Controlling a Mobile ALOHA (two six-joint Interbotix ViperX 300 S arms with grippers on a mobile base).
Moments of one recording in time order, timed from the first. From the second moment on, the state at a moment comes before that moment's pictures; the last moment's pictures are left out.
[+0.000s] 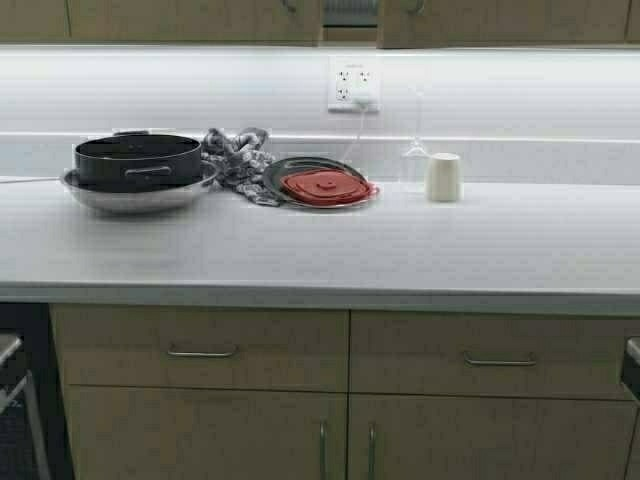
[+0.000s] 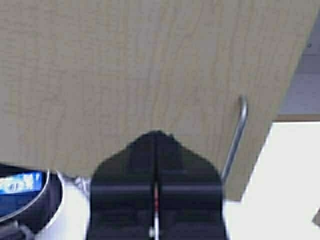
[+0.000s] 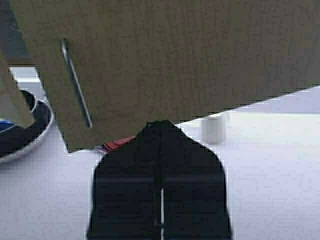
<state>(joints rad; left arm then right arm) -0.27 -0.10 0.30 0.34 -0.22 -0.46 0.11 -0.47 0.69 -0.76 -0.17 0.83</state>
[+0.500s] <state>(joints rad) -0.27 -0.19 0.47 0.34 -0.25 -0.46 0.14 -0.31 0.52 -0.76 -0.17 0.83</state>
